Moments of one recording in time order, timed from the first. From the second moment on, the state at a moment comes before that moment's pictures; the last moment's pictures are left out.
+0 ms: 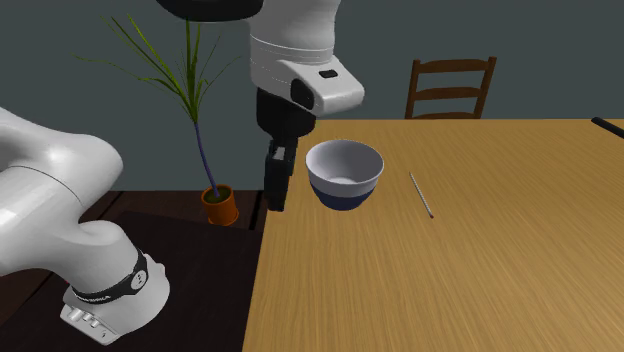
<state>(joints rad) 0.09 -0.51 0.11 -2.38 0.07 1.74 0.02</state>
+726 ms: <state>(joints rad) 0.16 -0.15 0.19 -2.23 0.18 1.96 0.07</state>
